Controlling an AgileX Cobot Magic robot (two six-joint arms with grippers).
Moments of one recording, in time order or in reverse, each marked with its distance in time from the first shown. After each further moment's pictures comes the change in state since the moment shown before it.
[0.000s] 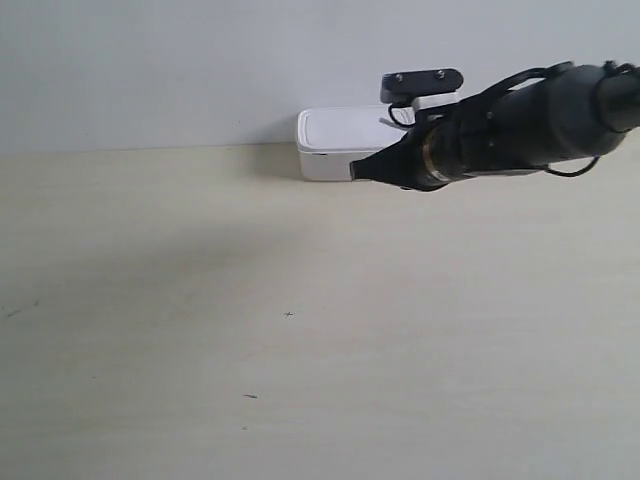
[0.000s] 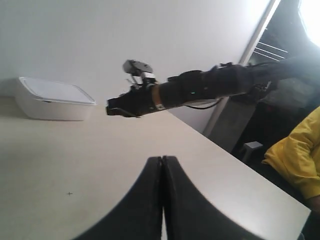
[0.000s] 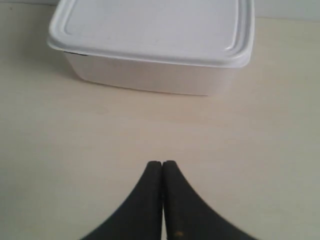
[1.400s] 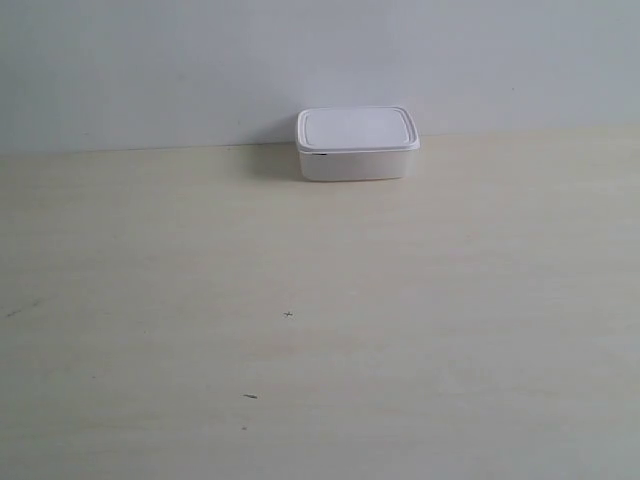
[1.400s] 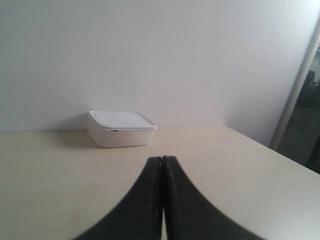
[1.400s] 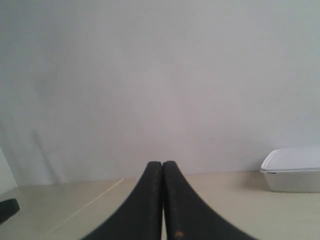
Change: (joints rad) left arm 0.000 0.000 0.002 0.014 0.182 0.176; right arm 0.000 -2.042 1.235 0.162 -0.392 0.088
